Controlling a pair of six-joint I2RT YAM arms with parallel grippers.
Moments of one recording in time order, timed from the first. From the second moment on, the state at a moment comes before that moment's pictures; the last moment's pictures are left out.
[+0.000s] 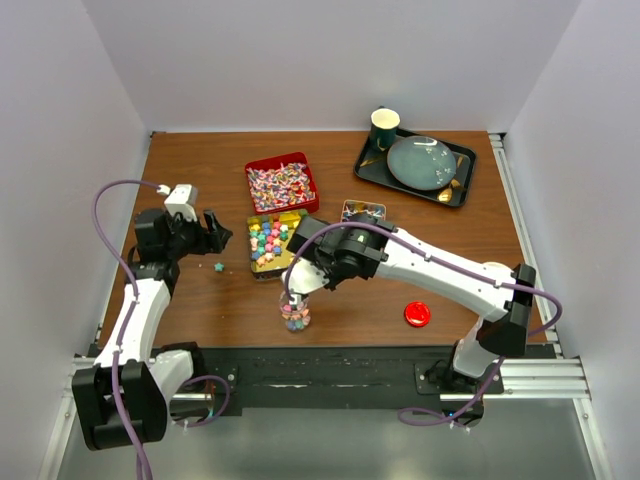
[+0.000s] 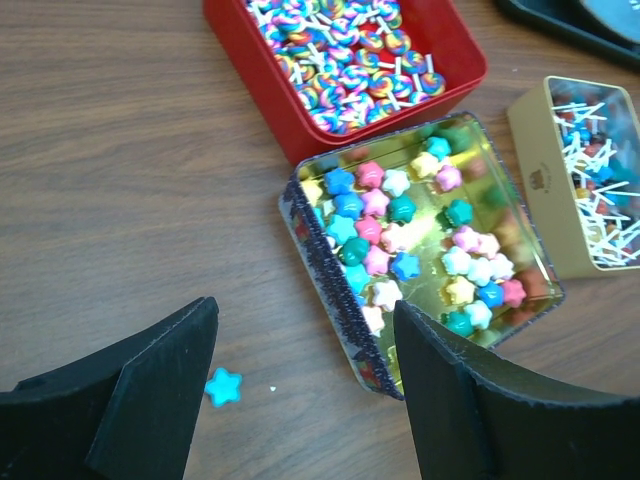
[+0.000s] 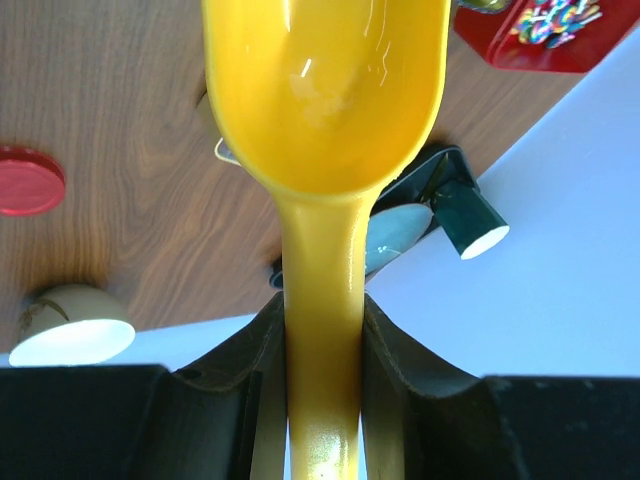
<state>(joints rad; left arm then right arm) 0.14 1.00 0.59 -0.09 0.48 -0.09 1.17 1.64 1.72 -1.36 0.45 -1.04</state>
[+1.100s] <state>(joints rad) 0.04 1.12 0.54 -0.14 0.38 -0.28 0.84 2.08 2.09 -1.29 0.49 -1.08</state>
